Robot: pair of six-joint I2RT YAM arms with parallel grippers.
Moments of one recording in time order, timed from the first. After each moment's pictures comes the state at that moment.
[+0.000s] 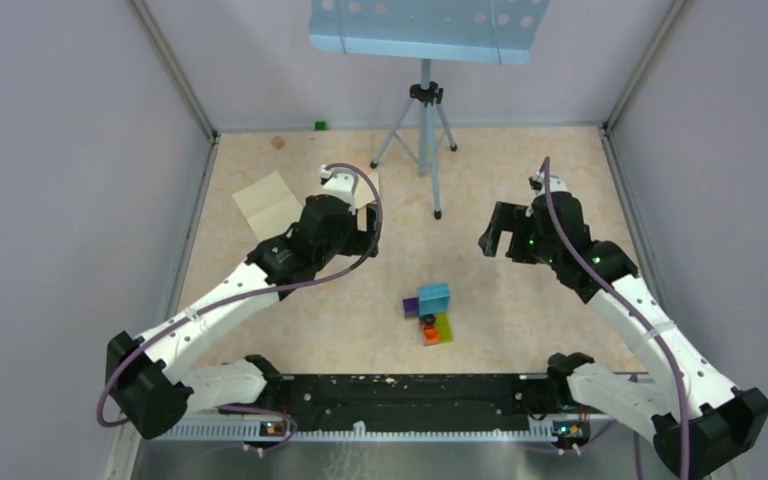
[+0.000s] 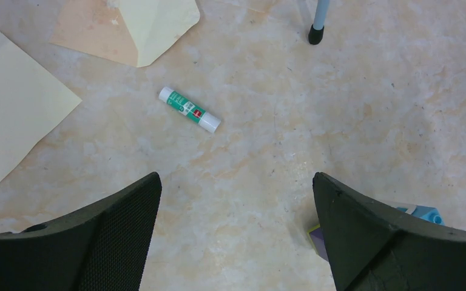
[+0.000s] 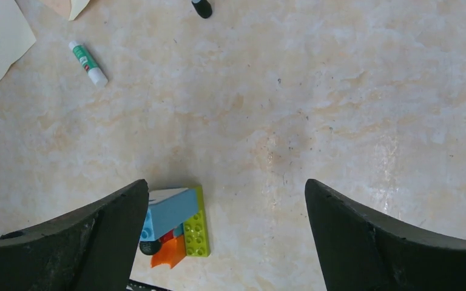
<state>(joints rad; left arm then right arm) -0.72 1.15 0.99 -0.40 -0.29 -0.36 0.44 0.94 0.95 -0.68 0.08 0.49</state>
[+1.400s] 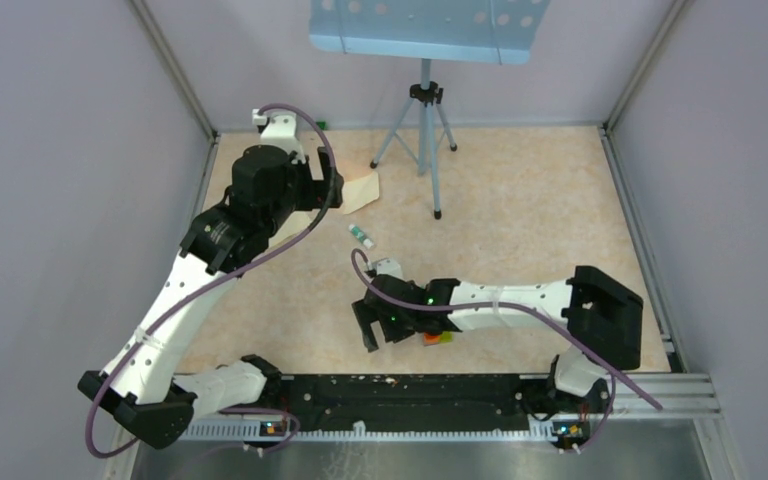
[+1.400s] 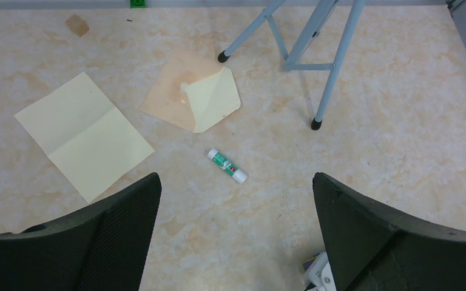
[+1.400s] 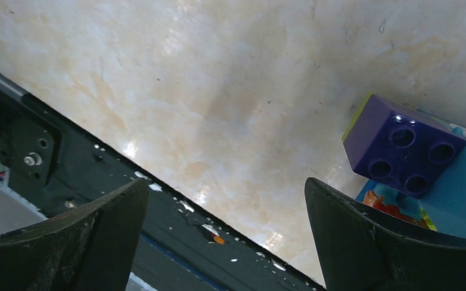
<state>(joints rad) -0.54 1.12 1.43 -0.68 -0.28 -0.32 1.25 1.62 1.08 -0.44 0.16 0.75</state>
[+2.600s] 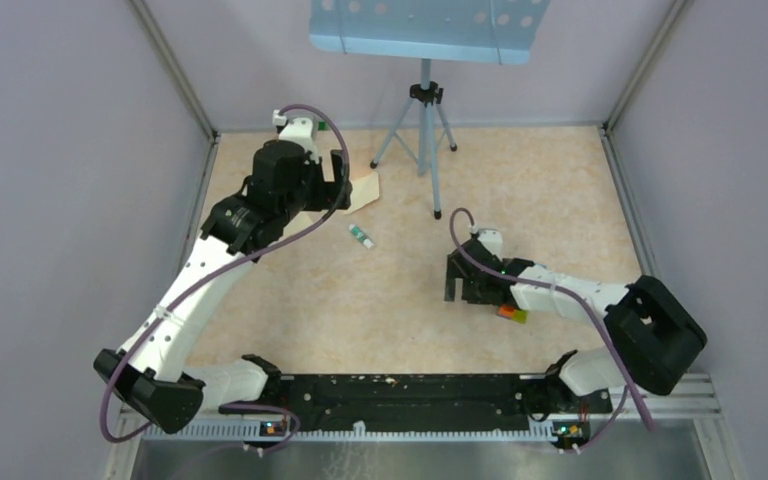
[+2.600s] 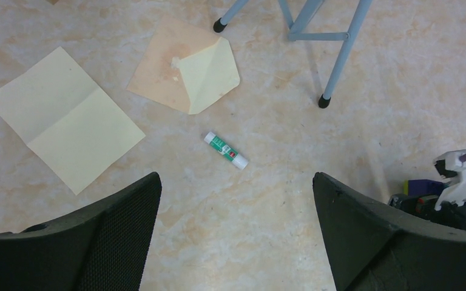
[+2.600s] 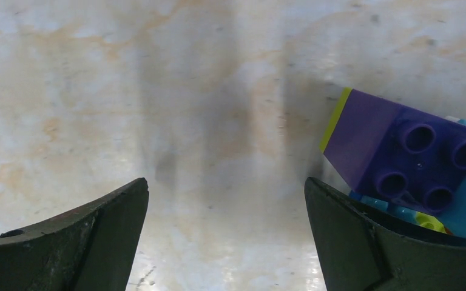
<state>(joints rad) -0.51 1.20 1.40 -0.68 -0.21 -0.31 0.78 1.40 0.68 -0.36 0.34 0.73</state>
